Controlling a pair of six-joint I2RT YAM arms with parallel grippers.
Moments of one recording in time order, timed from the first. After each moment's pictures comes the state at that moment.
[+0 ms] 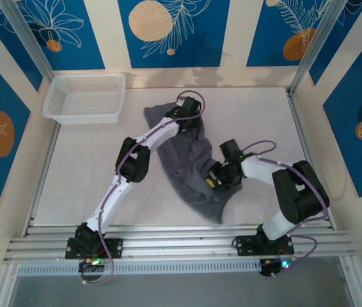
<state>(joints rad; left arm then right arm) -0.62 2.73 2.46 -0.54 -0.10 -0.74 0.43 1.57 0.71 -0.37 -0.49 1.27</state>
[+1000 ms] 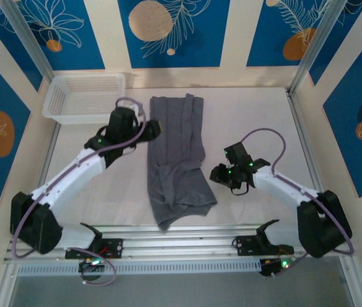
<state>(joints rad) -0.51 1.30 1.04 -0.35 0.08 -0.62 0.45 1.30 0.67 -0.55 -0.24 0.74</state>
